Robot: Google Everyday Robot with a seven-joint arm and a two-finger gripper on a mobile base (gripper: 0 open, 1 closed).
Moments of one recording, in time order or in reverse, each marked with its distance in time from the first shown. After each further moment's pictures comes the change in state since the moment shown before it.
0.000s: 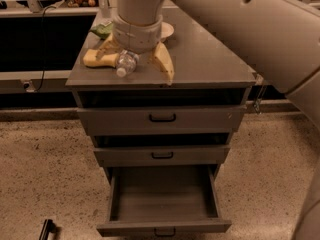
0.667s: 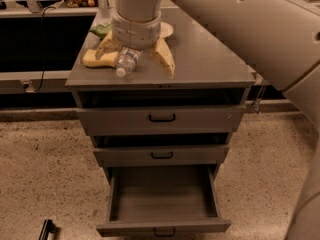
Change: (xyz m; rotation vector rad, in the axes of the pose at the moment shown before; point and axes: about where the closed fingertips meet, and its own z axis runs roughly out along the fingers) arm 0.005 -0.008 -0.003 -0.004 0.025 -0.105
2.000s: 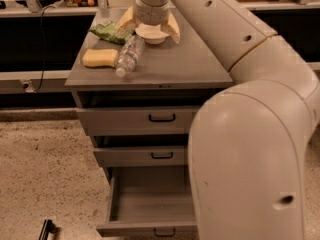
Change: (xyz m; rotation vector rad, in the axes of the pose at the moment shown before) arm 0.167 -0.005 0.041 0.032 0.190 -0.214
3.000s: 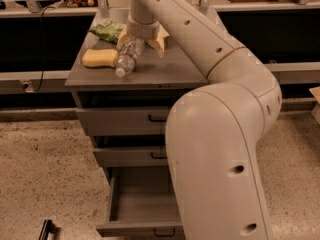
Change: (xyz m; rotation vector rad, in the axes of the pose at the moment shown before) arm 0.013 -0.020 0.078 0.020 -0.027 0.070
